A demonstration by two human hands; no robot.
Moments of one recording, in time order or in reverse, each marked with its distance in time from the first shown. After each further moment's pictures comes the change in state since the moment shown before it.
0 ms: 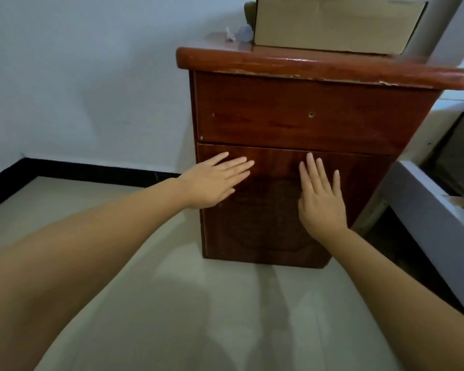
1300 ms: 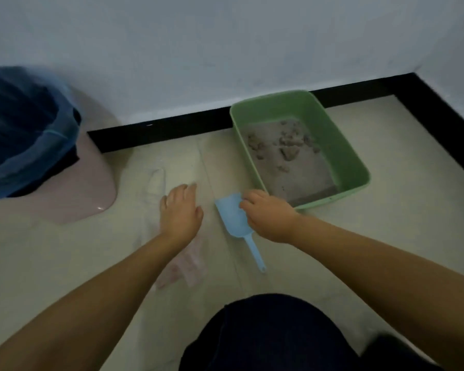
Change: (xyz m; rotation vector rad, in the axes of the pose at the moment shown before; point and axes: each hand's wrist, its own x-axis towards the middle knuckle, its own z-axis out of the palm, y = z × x) left_hand -0.747 0.109 0.159 -0.506 -0.240 -2.067; right_hand -0.207 -0.744 0.002 0.236 -0.618 -1.694
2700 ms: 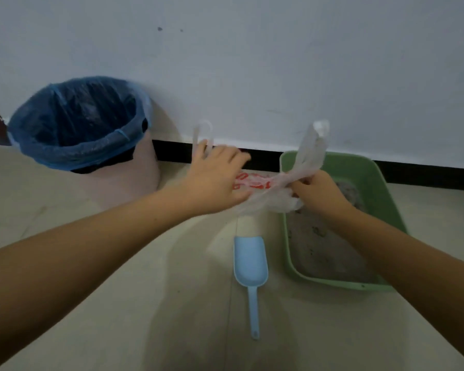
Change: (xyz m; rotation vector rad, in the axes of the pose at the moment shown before) left_hand 0.034 0.072 -0.136 0.235 0.234 0.207; right_hand 0.053 0.079 -0.098 0.979 0.349 0.099
